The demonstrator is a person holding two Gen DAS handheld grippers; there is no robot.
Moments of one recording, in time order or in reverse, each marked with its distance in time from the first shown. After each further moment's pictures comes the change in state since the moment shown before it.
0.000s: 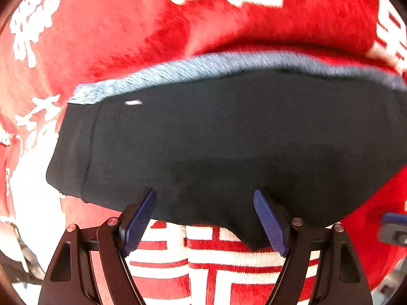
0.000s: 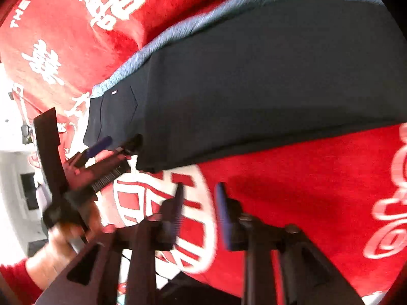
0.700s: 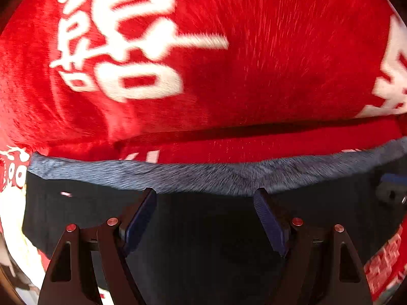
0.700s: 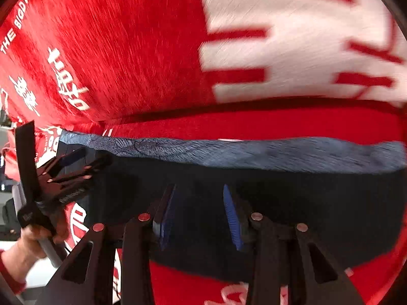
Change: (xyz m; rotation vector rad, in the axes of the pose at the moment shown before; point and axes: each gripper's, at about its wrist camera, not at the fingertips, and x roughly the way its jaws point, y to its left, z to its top) left arm 0.028 -0.109 0.120 -0.024 -0.046 -0.049; right arm -0.036 -0.074 0.153 -0.178 -0.108 -0.160
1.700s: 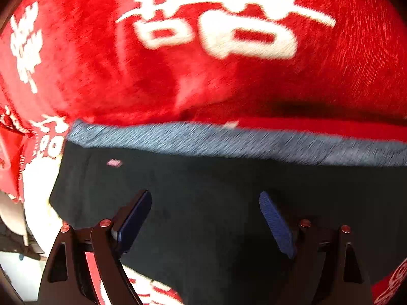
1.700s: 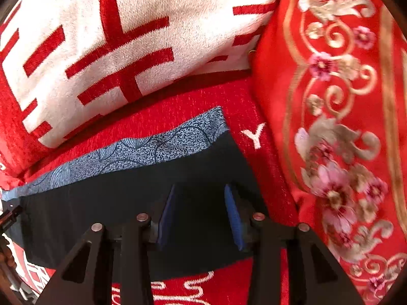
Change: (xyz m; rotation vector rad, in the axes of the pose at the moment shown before) left arm 0.000 0.059 -0.031 -0.086 0.046 0.219; right arm -0.096 -0.161 -0.072 0.298 -0.187 -0.397
